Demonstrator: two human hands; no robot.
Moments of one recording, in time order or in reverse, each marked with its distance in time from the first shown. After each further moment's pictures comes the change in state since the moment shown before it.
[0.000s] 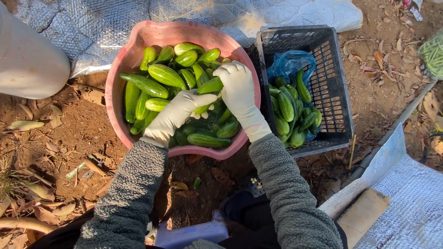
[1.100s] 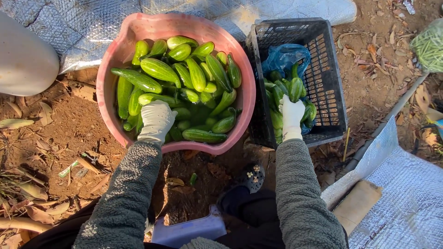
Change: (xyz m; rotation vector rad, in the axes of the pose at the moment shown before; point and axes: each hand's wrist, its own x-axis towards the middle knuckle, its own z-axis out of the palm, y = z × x) left_hand 0.040 -0.132 -0.083 1.594 0.539 0.022; right_hand -0.180 0.110 -0.048 0.452 0.142 1.697
